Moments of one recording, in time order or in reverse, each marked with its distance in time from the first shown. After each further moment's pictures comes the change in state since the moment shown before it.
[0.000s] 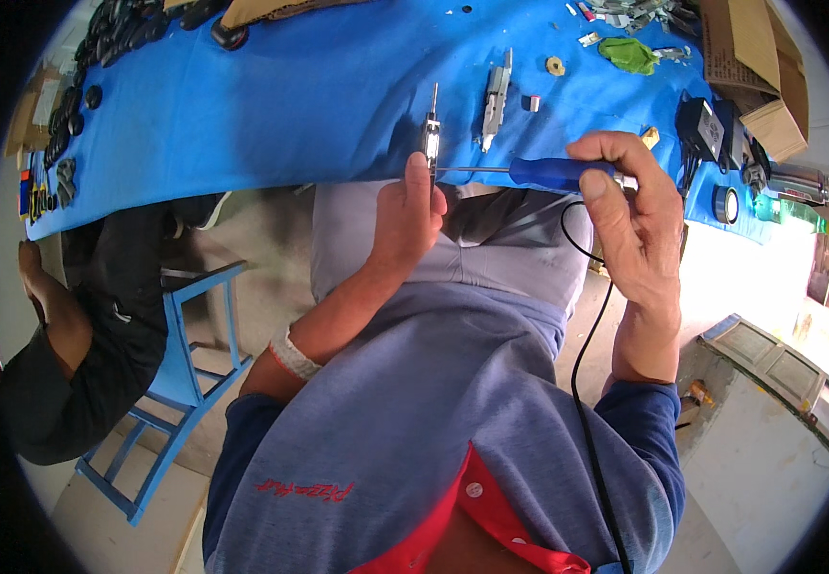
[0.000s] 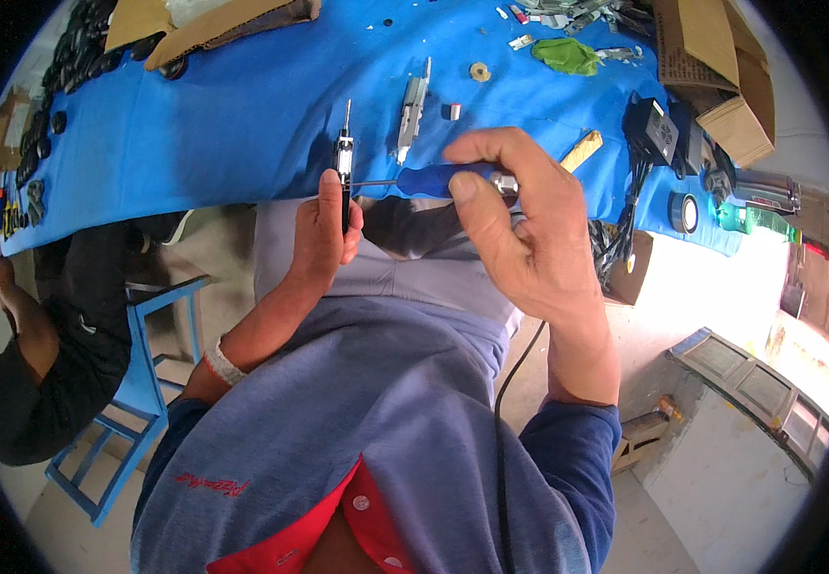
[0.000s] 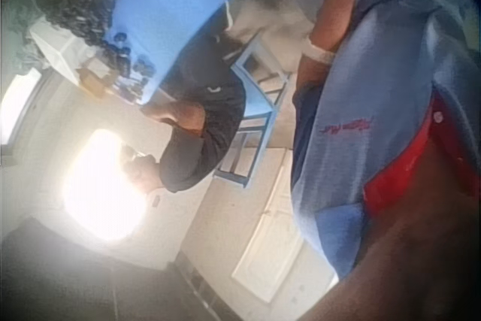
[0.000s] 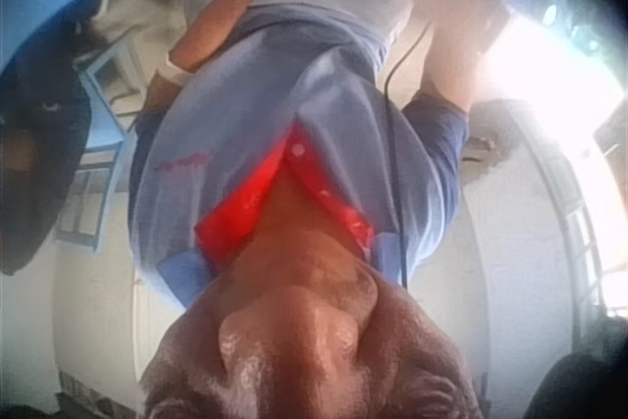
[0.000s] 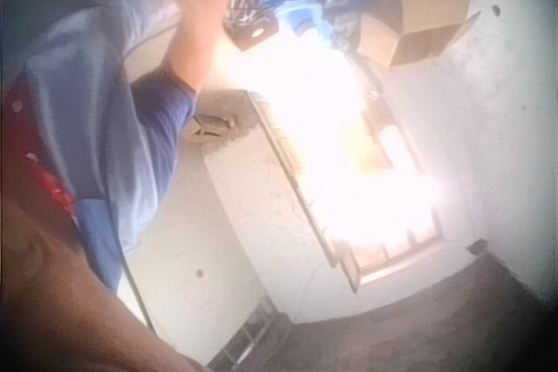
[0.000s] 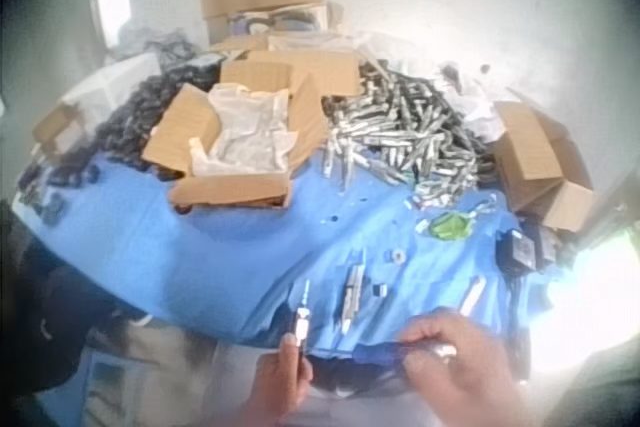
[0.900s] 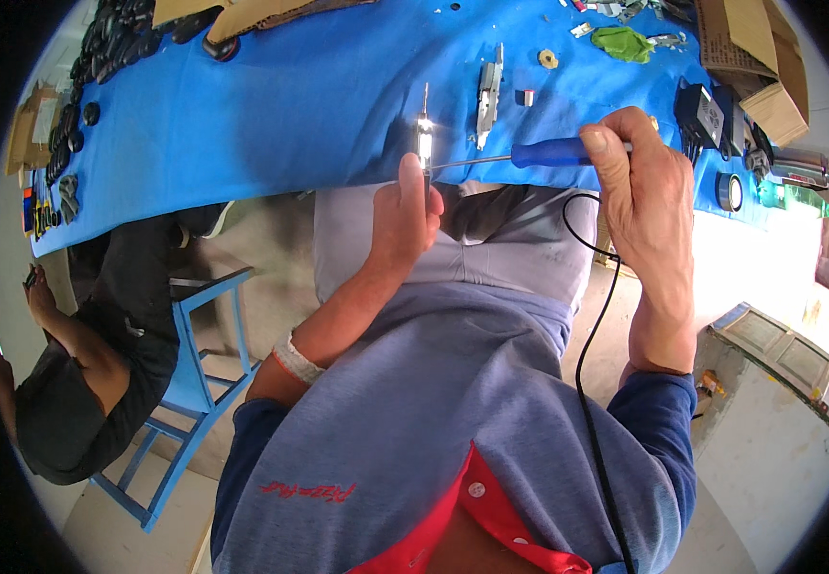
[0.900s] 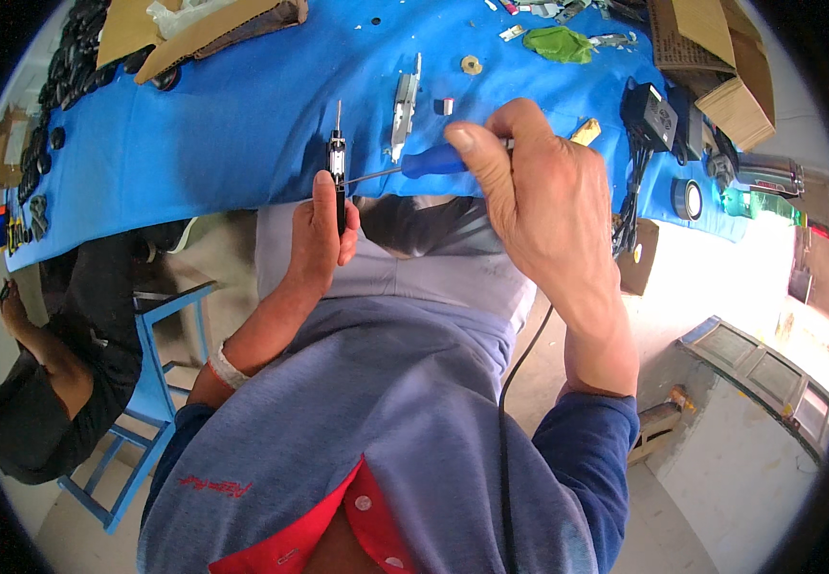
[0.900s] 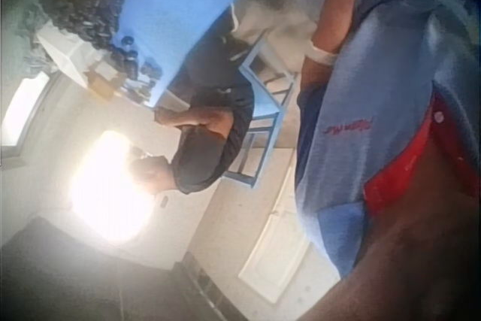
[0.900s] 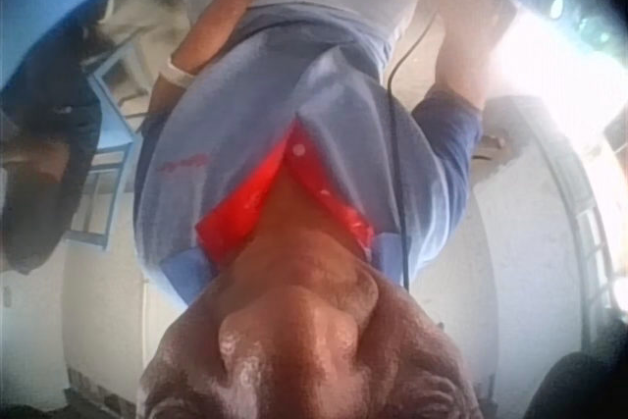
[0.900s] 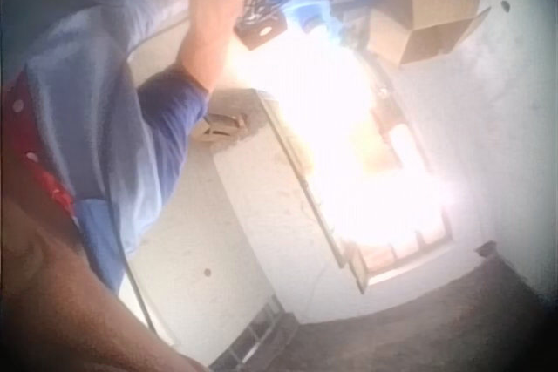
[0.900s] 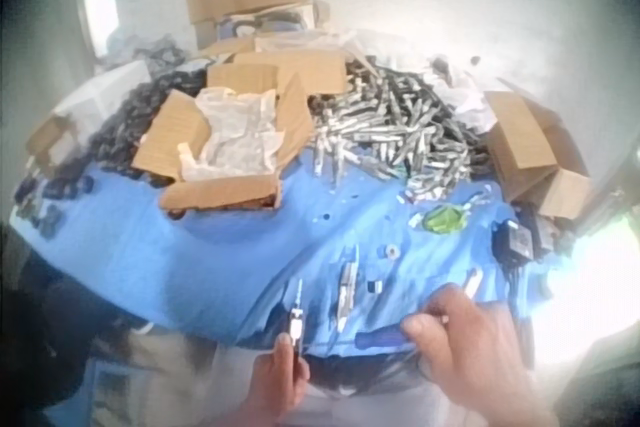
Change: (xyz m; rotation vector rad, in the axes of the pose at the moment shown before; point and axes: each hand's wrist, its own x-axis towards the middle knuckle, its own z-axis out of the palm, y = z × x) left_hand 0.000 0.001 -0.001 0.056 0.006 0.038; right_hand 0.007 -0.001 -0.007 -0.341 -0.025 0.112
